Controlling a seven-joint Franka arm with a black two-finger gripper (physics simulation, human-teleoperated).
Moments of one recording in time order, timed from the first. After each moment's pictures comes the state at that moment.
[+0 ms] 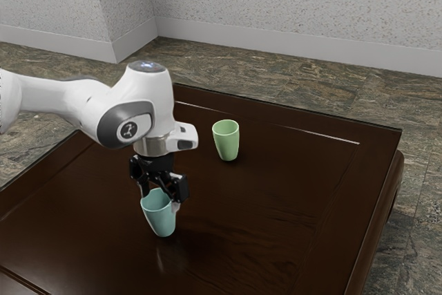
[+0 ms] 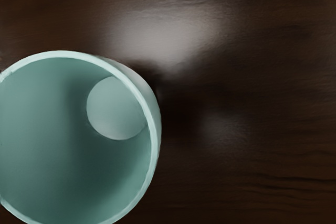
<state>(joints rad) -0.19 -0.06 -0.03 -2.27 0.04 2.10 -0.16</state>
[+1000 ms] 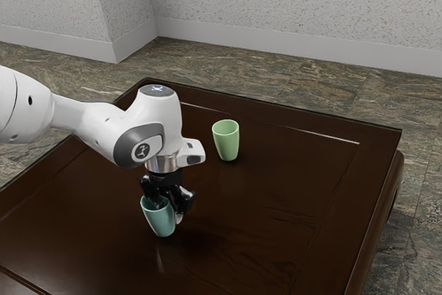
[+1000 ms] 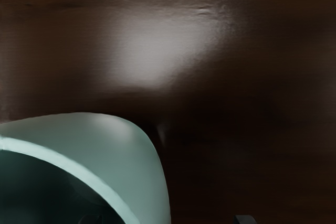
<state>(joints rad) -0.19 0.09 -0.01 -2.27 0.04 2.25 -0.23</state>
